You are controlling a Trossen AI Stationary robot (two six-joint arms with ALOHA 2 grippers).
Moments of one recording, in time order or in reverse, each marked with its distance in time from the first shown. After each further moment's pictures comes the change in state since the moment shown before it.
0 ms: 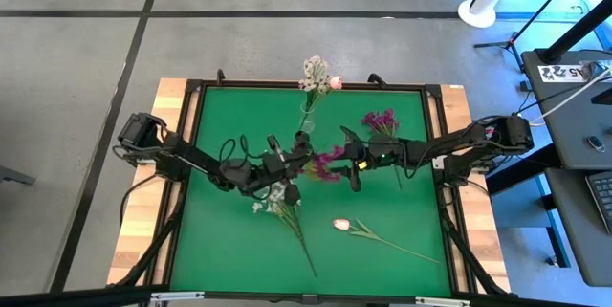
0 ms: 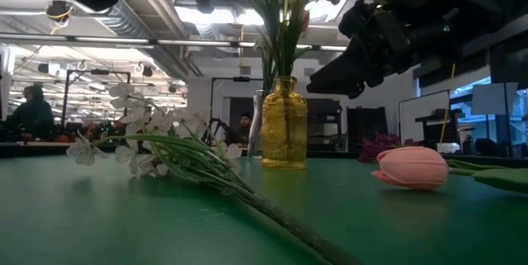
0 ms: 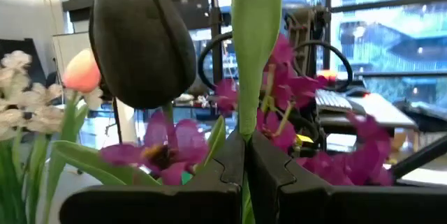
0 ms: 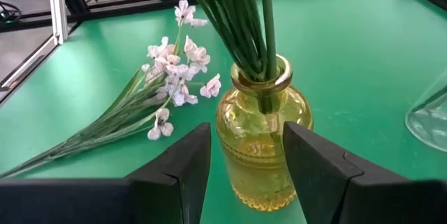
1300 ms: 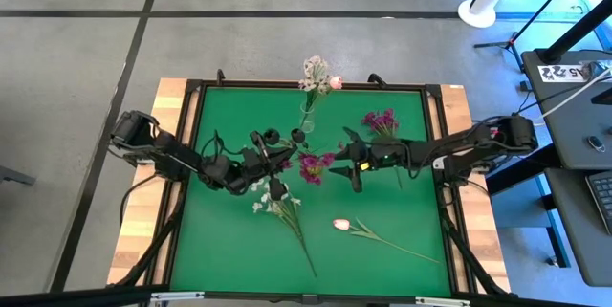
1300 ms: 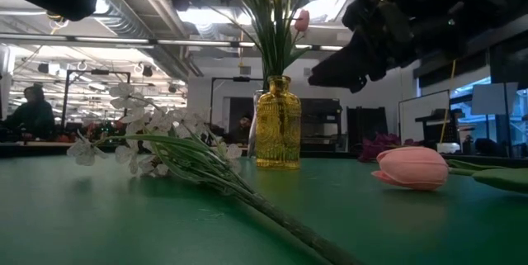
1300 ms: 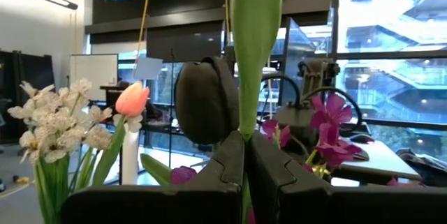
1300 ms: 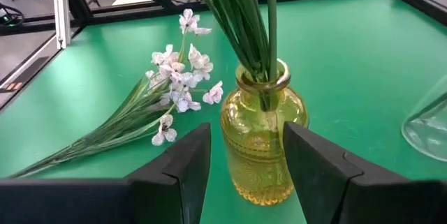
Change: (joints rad) left arm -0.021 -0.076 -0.153 0.280 -0.032 0.050; right arm 0.019 -0.034 0.000 -0.014 0.026 -0.008
